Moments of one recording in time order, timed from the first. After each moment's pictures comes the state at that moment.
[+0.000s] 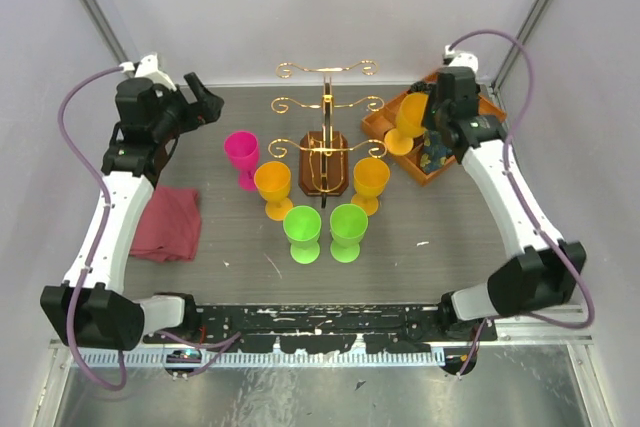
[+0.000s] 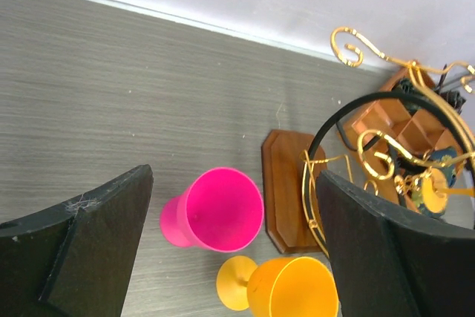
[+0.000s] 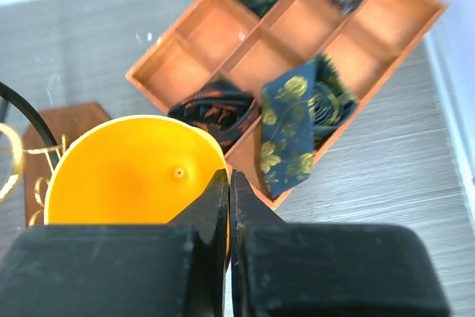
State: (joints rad) left arm -0.08 1.23 1.23 -0.29 0.13 -0.39; right arm 0.20 1.44 1.41 -0.55 0.27 0.25
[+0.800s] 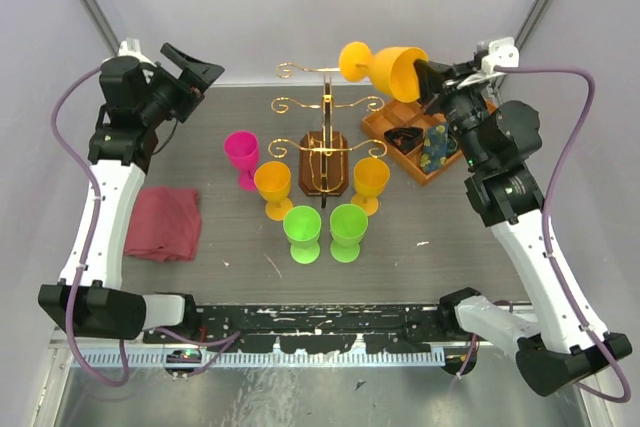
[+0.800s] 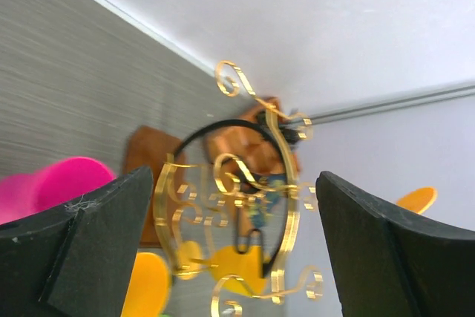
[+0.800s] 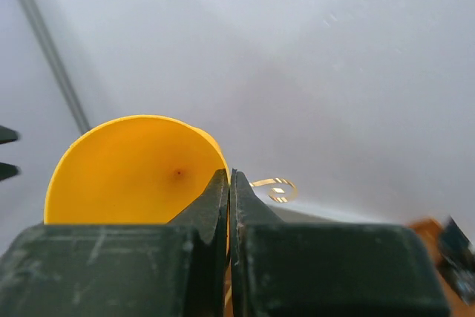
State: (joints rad) left arm -0.07 1.31 1.49 -0.44 0.21 -0.85; right arm 0.32 1.01 1.29 -0.01 -0.01 0.12
